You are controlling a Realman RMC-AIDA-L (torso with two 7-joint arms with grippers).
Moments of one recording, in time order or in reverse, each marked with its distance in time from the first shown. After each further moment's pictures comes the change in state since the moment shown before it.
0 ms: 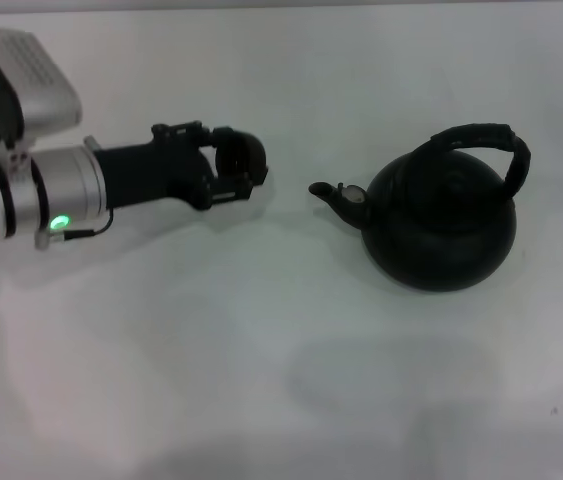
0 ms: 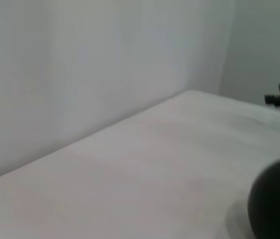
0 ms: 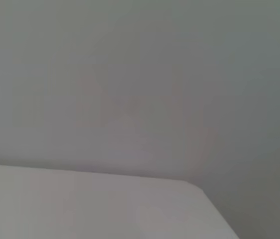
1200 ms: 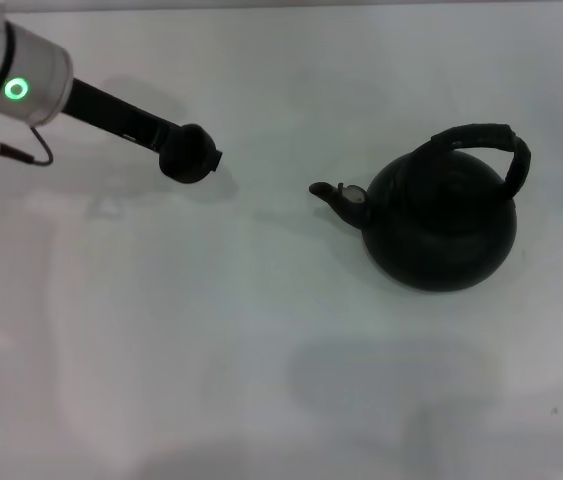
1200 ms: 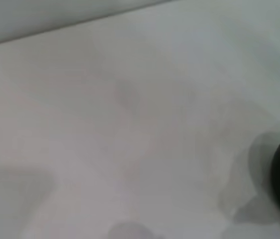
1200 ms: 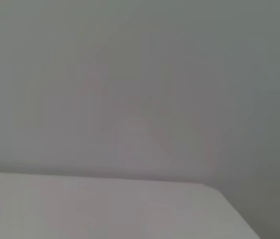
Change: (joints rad) left arm -0.196 0.035 -0.133 0.463 0.858 -0.371 -1.230; right arm 0.012 0.009 0.002 0.027 0.006 0.021 0.009
